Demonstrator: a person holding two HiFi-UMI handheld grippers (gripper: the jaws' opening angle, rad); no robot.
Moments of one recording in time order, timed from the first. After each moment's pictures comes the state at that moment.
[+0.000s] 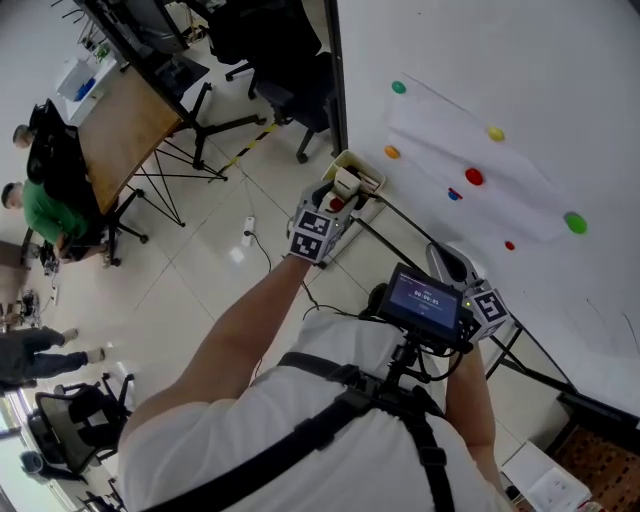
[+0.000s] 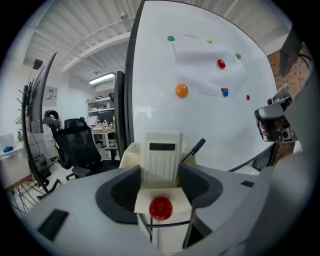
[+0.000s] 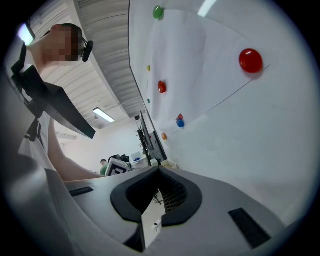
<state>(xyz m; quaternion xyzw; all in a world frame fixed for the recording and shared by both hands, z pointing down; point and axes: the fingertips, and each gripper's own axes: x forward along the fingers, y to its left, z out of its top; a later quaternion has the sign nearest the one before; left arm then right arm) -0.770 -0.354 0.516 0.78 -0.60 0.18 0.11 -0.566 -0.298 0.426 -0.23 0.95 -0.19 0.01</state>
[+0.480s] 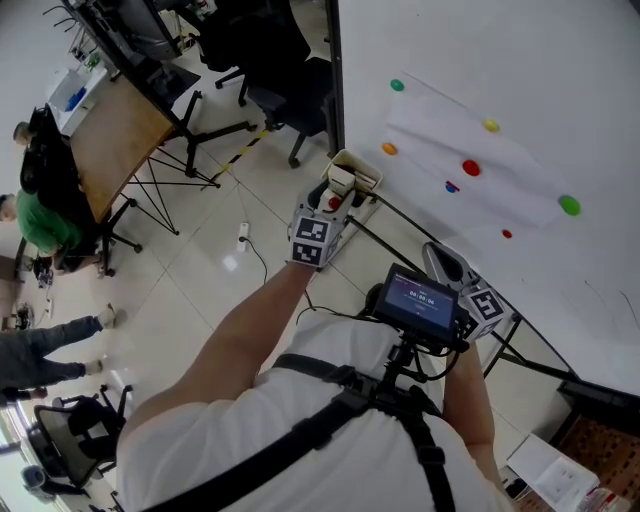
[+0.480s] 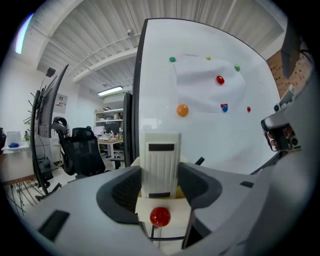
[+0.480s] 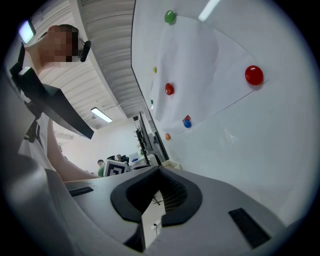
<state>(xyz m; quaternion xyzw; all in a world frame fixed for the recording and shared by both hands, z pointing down) -0.774 -0.340 0.484 0.77 -0.63 0.11 0.07 -0.571 -0.274 0.415 -0.25 0.95 -0.20 0.02</state>
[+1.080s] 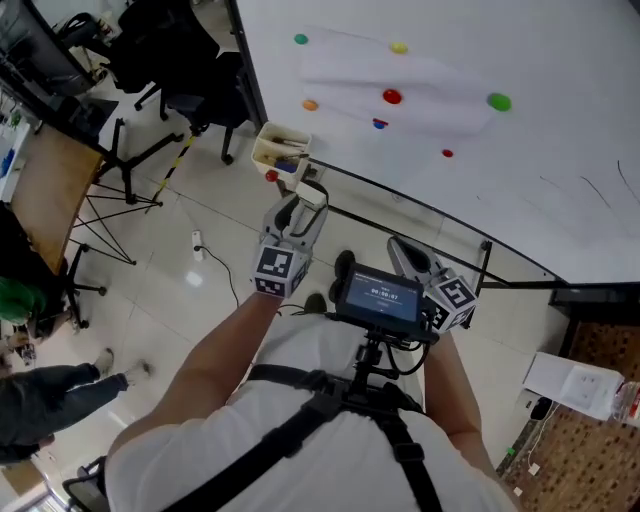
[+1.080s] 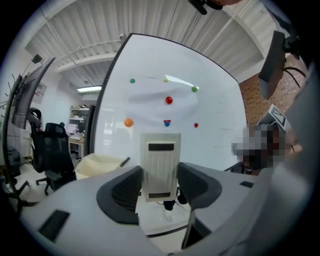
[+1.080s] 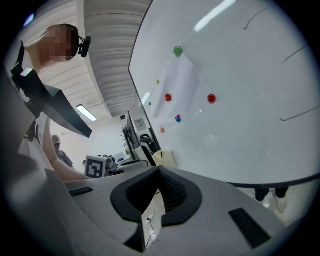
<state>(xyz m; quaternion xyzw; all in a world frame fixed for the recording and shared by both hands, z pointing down) -0.651 -0.215 0.459 0.86 -0.51 0.07 0.06 -0.497 -0.159 0.432 -0.35 0.91 -0.21 0.00</state>
